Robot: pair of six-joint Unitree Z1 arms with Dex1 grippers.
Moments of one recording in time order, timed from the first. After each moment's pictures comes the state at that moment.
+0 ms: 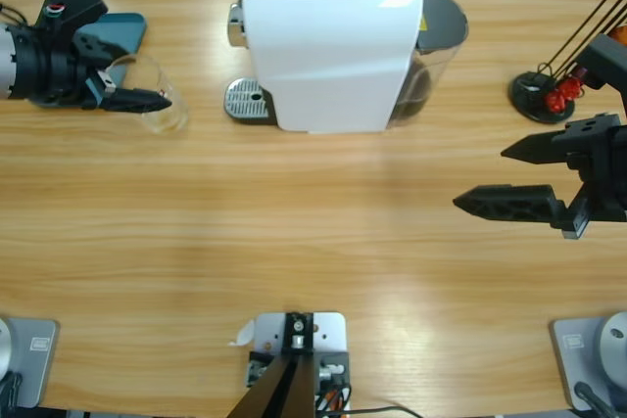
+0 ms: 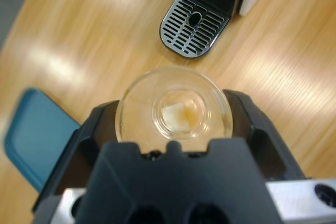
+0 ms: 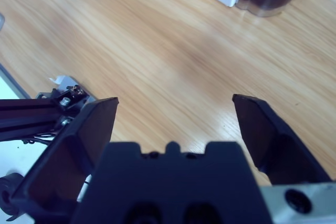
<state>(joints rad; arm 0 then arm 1) -0.57 1.48 -0.90 0.26 -0.04 0.47 0.78 1.21 -0.88 0.63 0.14 0.22</state>
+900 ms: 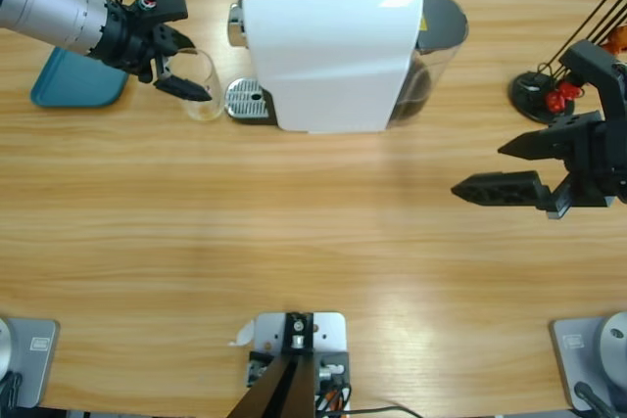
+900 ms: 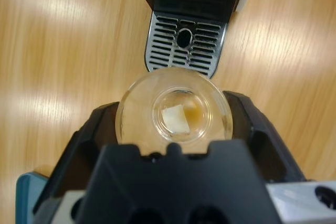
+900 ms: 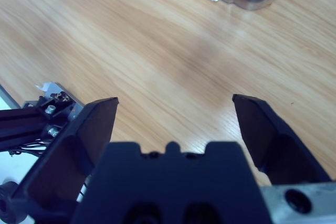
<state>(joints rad) -0.47 1.81 -1.17 0.38 -0.27 0.83 0.66 1.24 -0.83 0.57 0.20 0.16</state>
